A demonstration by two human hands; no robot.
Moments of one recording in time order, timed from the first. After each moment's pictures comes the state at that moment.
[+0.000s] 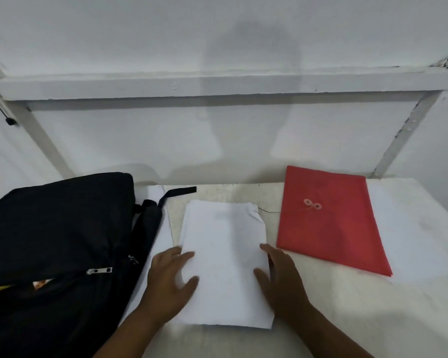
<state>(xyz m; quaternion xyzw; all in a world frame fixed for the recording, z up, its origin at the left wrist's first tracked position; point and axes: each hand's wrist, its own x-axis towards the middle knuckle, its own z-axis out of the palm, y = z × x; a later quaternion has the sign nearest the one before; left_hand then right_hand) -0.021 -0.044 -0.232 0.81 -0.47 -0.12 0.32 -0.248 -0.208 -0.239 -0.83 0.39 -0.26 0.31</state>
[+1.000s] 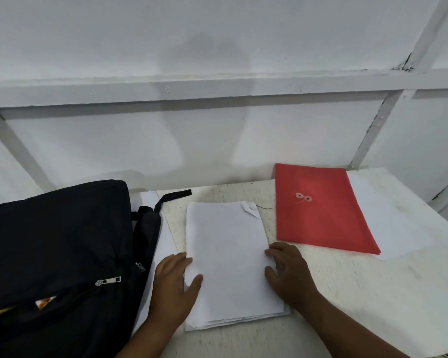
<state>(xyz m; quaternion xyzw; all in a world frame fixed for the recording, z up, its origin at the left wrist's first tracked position) -0.010 -0.043 -0.255 0.80 -0.47 -0.08 0.37 -0.250 -0.204 -0.252 -0.84 0.42 -0.28 0.22</state>
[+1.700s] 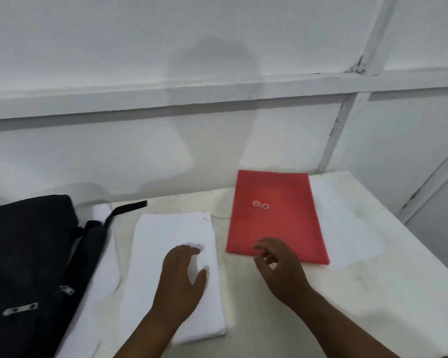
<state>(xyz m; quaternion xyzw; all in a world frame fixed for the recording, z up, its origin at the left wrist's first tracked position) -0.114 -0.143 -0.224 0.72 -0.56 -0.07 0.40 -0.334 -0.271 -0.211 -0.80 0.37 -0.38 0.29</state>
